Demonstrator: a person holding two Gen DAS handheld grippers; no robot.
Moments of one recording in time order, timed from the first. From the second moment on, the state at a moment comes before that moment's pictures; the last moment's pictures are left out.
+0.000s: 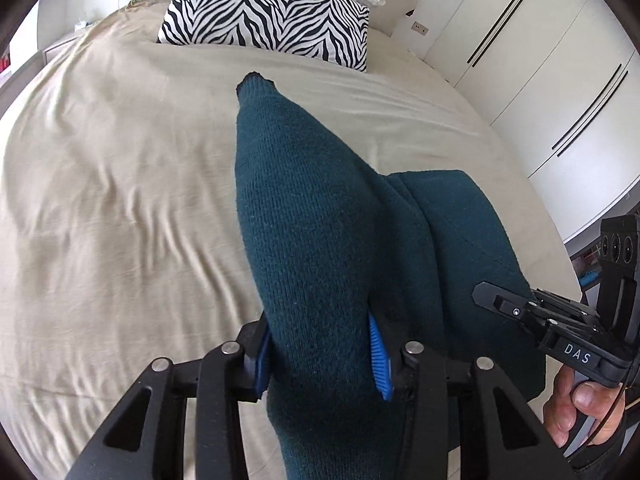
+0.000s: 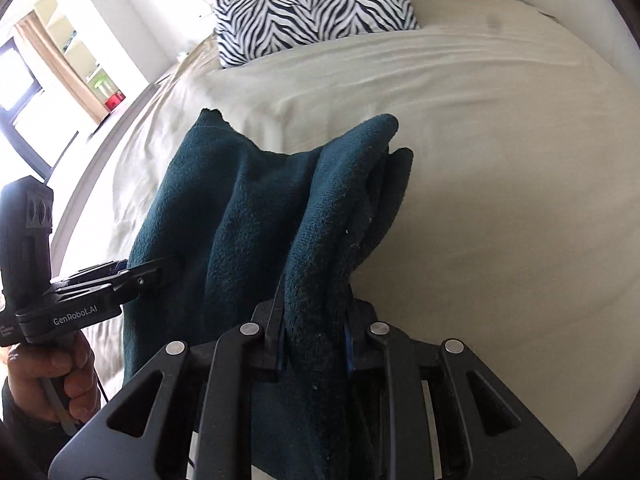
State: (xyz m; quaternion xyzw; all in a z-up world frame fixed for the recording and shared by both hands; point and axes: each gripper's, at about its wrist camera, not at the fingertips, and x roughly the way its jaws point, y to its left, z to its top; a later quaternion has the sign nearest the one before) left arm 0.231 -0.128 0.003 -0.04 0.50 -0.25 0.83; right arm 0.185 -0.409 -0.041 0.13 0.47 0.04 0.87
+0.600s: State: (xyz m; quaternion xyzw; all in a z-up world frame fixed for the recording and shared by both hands) left arm 0.148 0.056 -0.047 -0.06 0.51 -0.18 0.84; right arm 0.120 -0.192 -0.094 0.15 0.50 0.15 0.84
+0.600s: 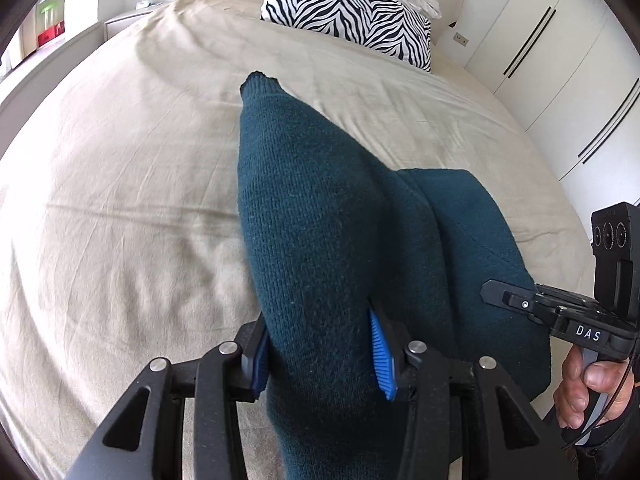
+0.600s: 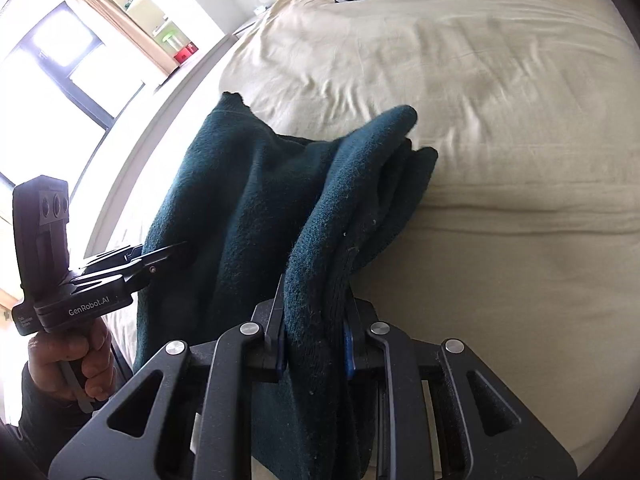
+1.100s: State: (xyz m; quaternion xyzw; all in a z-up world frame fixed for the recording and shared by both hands) left arm 0.105 0.088 -0.046 -0.09 0.48 -0.14 0.86; right arm 0.071 -0.273 -0.124 0.31 0.46 0.09 0.83
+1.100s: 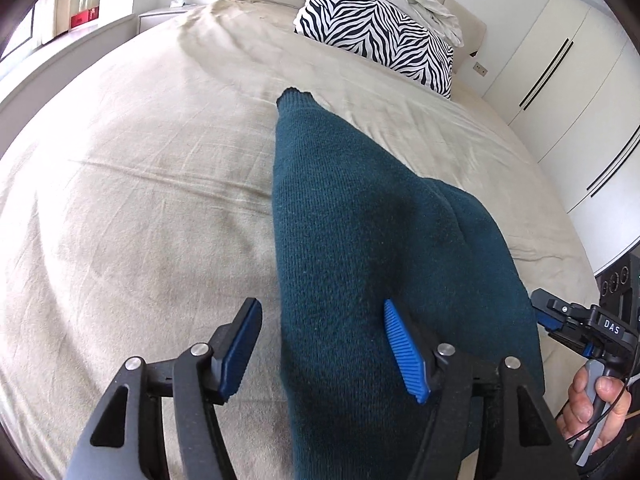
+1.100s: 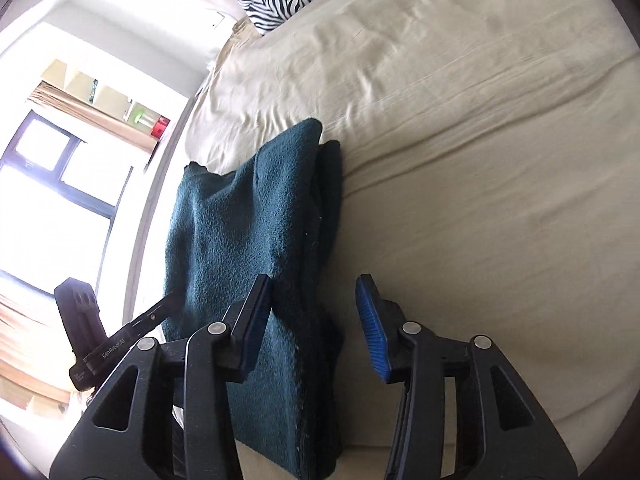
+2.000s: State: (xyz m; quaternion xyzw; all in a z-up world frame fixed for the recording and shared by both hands) left arm 0.000 0.064 0.049 -0.01 0.24 -0.10 0.97; right arm -0.018 -0.255 -0.054 0.21 0.35 0.06 0.91
